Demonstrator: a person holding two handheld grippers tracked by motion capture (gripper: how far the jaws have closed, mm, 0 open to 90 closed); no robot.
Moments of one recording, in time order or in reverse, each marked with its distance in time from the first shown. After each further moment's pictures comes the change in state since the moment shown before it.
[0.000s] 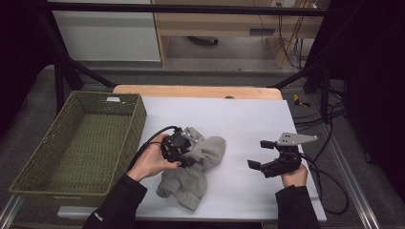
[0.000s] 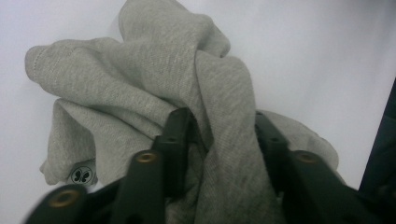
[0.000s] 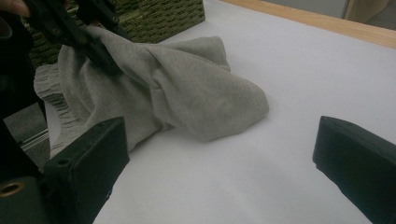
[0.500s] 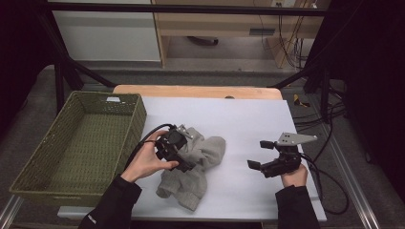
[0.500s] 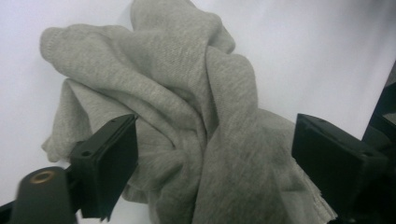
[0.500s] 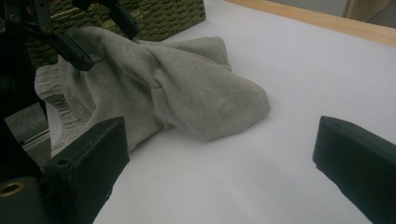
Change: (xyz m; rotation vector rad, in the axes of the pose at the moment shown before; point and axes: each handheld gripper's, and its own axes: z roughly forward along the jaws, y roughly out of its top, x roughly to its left) left arm 0.003 -0.004 -0.012 -0.013 -0.001 -0.097; right arm 0.000 0.000 0.001 0.003 0.004 0.004
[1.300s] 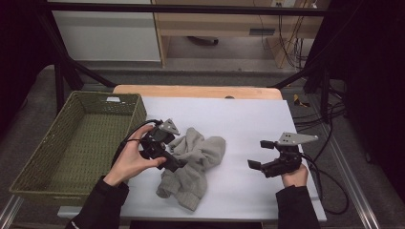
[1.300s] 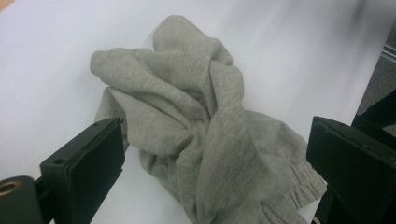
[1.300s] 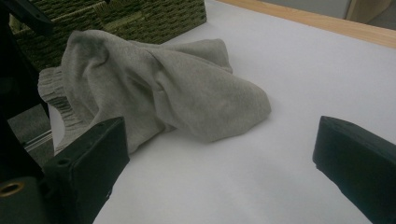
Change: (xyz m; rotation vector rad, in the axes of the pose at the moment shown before) left arm -0.004 -0.010 -0.048 -0.099 0.040 0.018; right arm 0.000 0.001 -0.002 -0.006 0.004 0.002
